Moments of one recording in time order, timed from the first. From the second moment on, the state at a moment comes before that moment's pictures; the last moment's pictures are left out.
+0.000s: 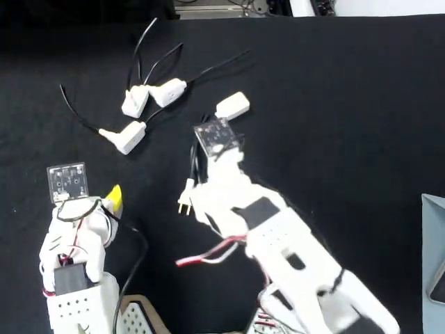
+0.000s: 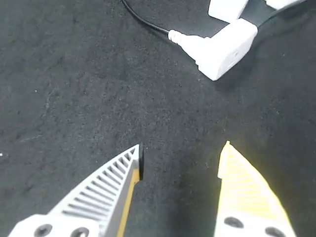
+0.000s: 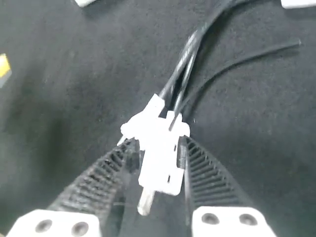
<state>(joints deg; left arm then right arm) -18.6 -103.2 95.0 54.3 -4.9 -34.2 -36.9 59.0 42.0 -10.2</state>
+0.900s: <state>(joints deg) -18.7 -103.2 95.0 54.2 -3.6 -34.2 -9.9 39.8 57.9 -13.8</state>
